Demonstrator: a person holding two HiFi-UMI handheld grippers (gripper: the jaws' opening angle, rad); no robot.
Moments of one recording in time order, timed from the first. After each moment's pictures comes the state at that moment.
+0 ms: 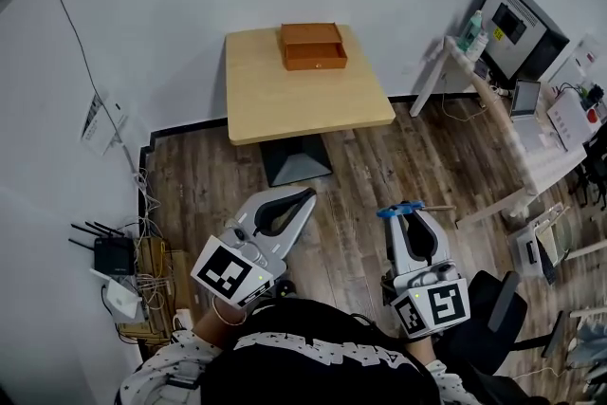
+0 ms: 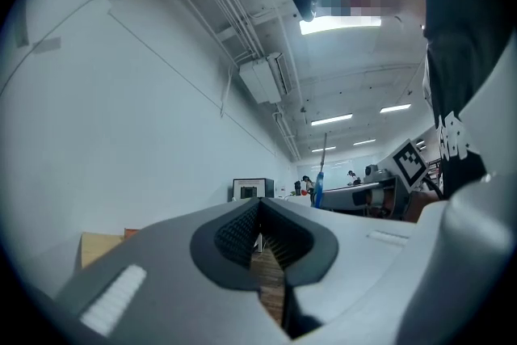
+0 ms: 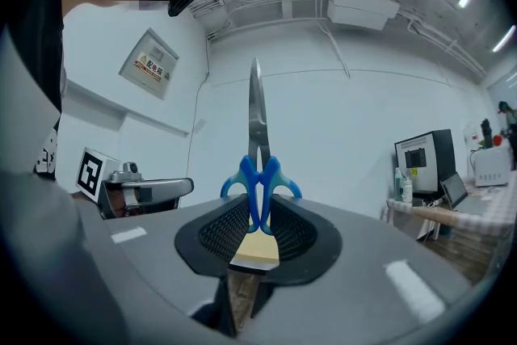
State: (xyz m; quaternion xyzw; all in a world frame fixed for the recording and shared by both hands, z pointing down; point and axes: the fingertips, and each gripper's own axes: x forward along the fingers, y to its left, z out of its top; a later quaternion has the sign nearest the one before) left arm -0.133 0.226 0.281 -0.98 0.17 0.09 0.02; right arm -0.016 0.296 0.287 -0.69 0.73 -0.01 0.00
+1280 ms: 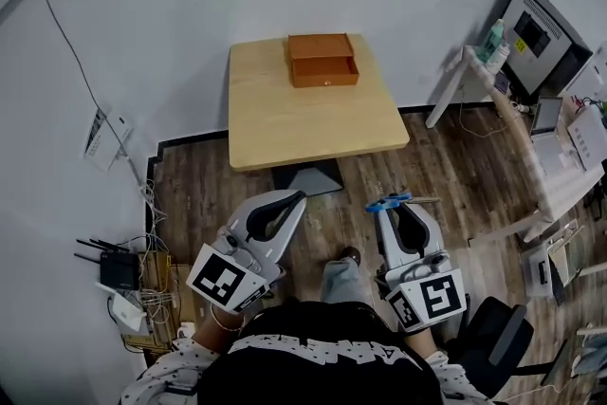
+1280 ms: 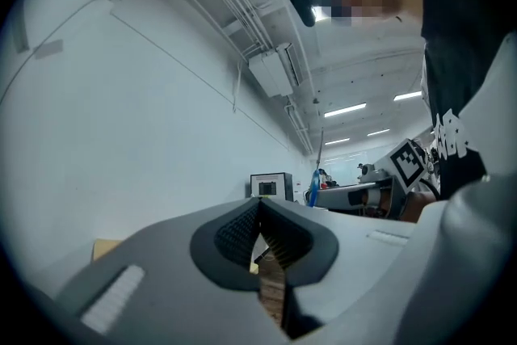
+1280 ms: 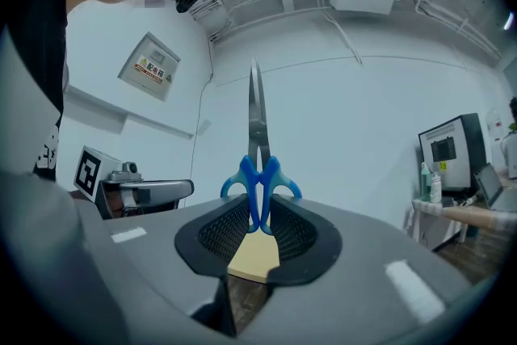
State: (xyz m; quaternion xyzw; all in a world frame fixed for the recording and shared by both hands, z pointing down) left arm -0.105 0.132 0.289 -0.97 0.22 0.07 0.02; right arm 0.014 0.182 0.296 -0.64 0.76 -0.02 0.01
